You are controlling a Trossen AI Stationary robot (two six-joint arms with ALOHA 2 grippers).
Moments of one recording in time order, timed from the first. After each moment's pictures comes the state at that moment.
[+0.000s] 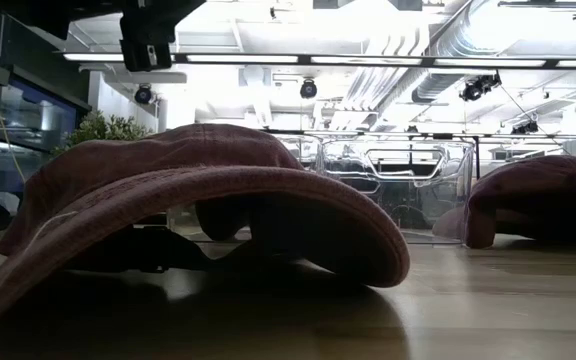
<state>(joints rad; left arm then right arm) -0.08 0.98 0.54 0.42 0.32 -1.08 -0.05 1.77 1.59 0.13 -1.03 0.50</state>
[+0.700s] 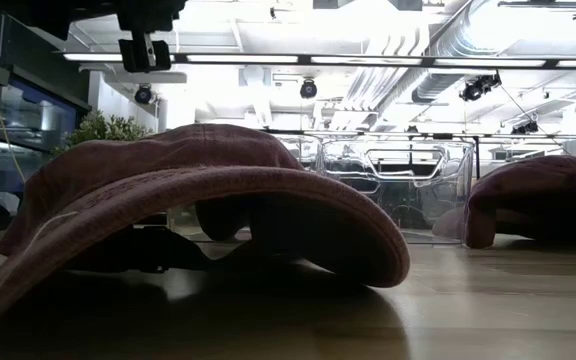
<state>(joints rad) -0.08 0.99 0.54 0.42 0.33 -1.10 -0.06 1.77 1.59 0.15 -1.04 0.53</state>
